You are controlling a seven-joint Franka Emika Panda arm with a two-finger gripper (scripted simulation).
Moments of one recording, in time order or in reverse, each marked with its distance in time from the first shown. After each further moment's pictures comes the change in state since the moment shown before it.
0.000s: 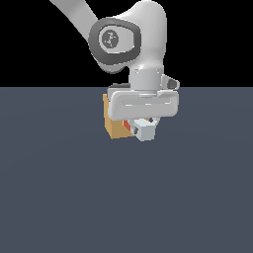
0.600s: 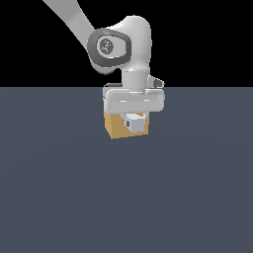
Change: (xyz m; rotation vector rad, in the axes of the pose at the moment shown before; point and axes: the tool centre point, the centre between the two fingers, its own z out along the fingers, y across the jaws) arm 0.067 0.000 -0.002 -0.003 -0.004 0.006
